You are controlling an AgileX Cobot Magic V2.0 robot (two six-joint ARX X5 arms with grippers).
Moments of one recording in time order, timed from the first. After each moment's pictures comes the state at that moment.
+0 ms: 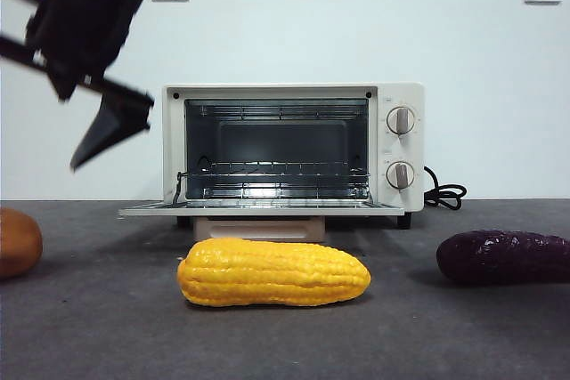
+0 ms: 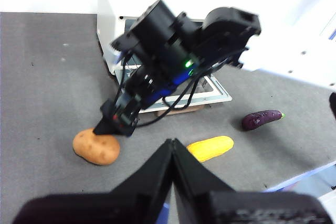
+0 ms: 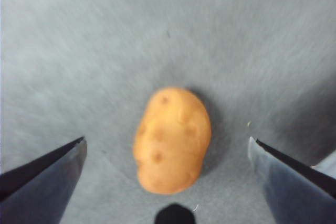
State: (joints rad) left arm -0.60 0.41 1.36 -1.33 -0.13 -0.32; right arm 0.98 2.52 2.54 -0.94 -0.13 0.12
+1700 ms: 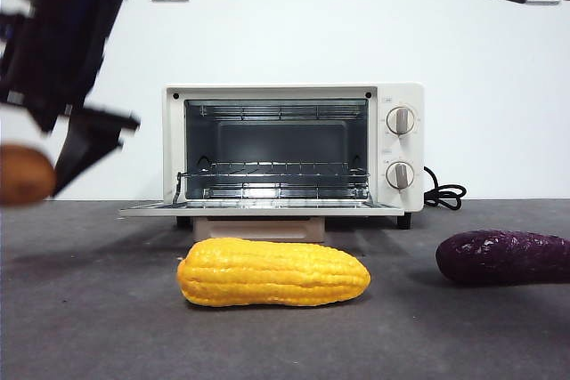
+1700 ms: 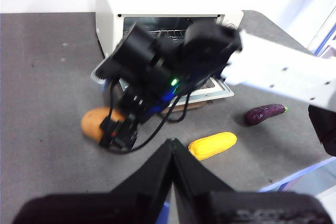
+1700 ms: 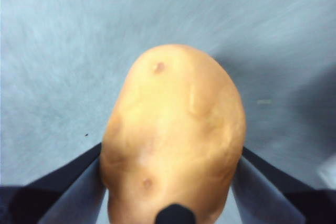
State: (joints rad) left arm -0.60 0.43 1.36 -1.33 -0.13 -0.28; right arm 1.02 2.68 2.81 -1.15 -0.04 0.10
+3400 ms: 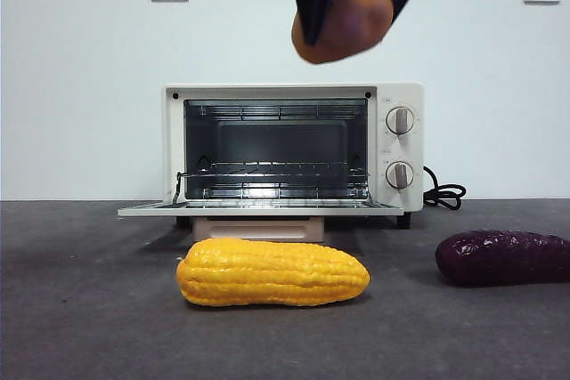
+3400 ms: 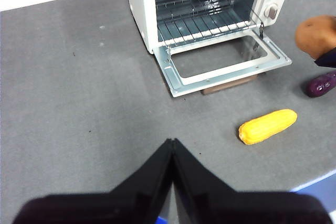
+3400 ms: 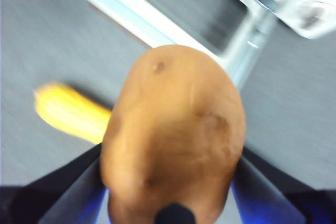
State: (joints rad) left arm -0.60 0.61 1.36 -1.32 -0.26 -0.16; right arm 0.91 1.56 1.52 -1.06 0.34 0.21
